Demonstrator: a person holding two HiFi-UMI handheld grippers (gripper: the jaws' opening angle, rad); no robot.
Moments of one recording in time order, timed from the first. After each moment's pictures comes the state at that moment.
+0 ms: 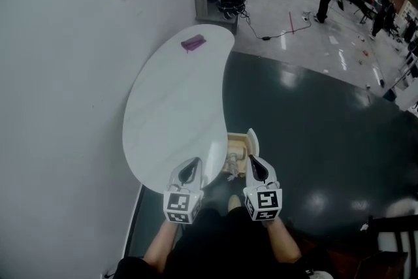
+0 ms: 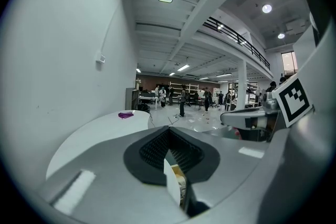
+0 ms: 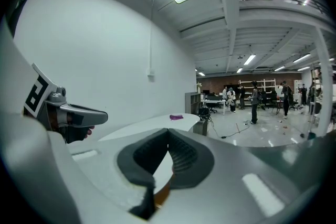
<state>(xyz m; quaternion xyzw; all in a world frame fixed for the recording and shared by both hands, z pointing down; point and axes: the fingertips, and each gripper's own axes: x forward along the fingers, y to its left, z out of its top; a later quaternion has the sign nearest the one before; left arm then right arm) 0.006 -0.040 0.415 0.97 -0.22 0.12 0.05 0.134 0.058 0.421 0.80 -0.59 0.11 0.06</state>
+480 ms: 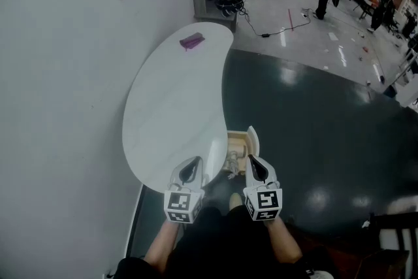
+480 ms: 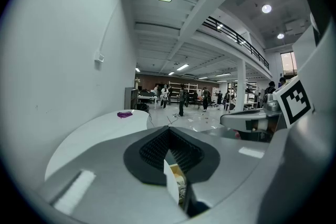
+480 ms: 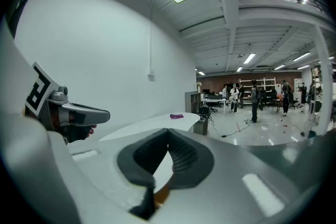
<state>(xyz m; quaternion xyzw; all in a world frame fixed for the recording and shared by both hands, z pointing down) 0.009 -0.039 0.415 0.97 -0.22 0.12 0.05 0.132 0.060 0.425 0.80 -0.59 0.11 0.06</state>
